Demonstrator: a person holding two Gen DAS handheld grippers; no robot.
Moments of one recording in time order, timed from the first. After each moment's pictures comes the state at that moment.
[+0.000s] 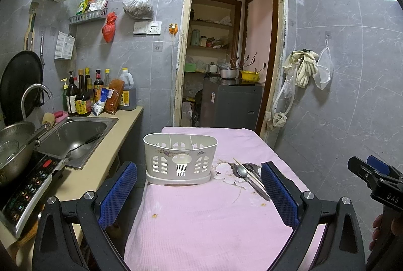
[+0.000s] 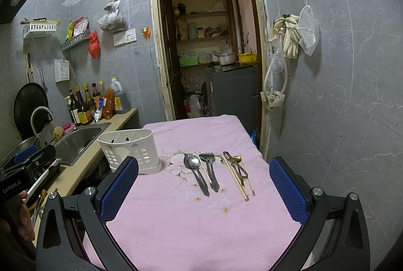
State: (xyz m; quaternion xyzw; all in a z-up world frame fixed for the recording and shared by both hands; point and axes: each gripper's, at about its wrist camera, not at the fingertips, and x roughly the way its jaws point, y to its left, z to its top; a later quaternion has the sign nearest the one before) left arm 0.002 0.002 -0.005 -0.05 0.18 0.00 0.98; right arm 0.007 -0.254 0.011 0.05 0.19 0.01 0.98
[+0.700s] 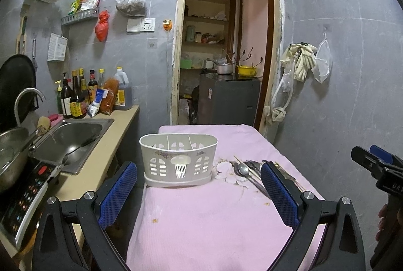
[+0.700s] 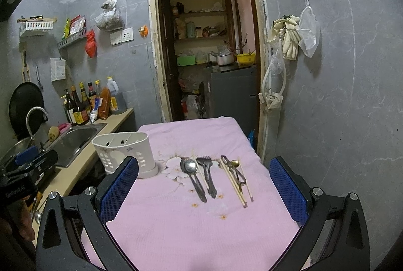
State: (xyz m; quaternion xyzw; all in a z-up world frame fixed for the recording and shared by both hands) left arm 0.023 0.005 -0.014 -0.03 0.19 -0.02 0.98; right arm 0.021 -0.241 0.004 0.04 0.19 0.00 0.98
